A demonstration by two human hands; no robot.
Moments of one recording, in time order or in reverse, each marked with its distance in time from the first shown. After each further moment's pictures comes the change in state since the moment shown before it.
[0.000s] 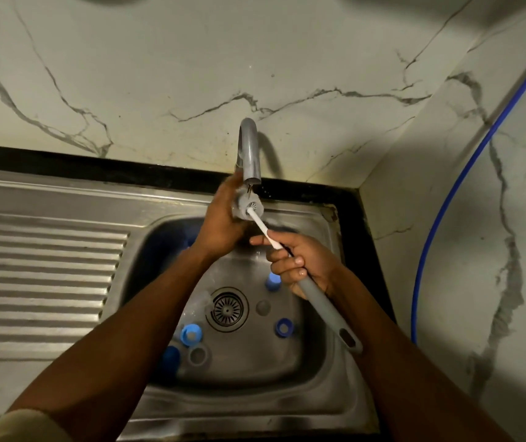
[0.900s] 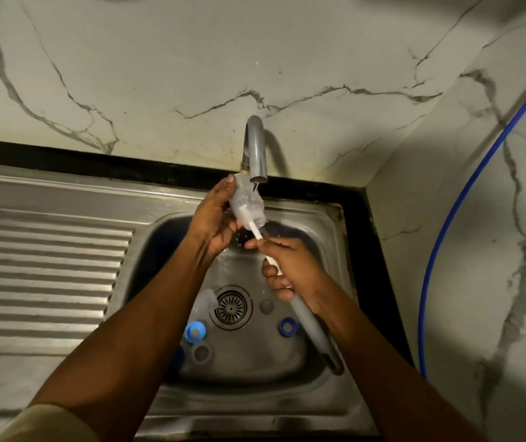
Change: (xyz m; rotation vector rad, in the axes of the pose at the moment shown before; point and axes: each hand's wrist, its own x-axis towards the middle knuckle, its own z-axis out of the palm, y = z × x) left_hand 0.011 0.012 -0.006 -1.085 0.171 -0.577; right_hand 0.017 0.029 0.007 -0.459 0.198 -0.254
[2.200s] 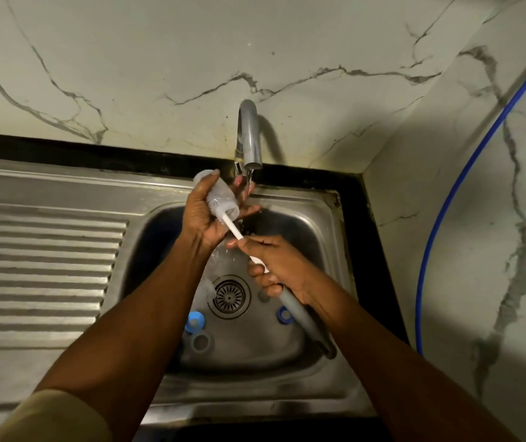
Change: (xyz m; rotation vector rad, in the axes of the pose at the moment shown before) left_hand 0.010 -0.008 -0.025 -0.295 -0.100 -0.107; right_hand 0.005 0.010 0.002 -0.103 -0.125 0.016
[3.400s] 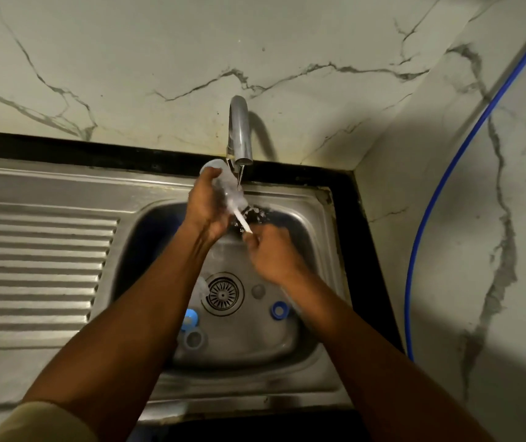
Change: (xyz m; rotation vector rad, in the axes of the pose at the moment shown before) left_hand -0.004 -0.011 0.028 0.290 0.193 0.095; right_hand 0.009 0.003 0.001 -0.722 0.400 -0.169
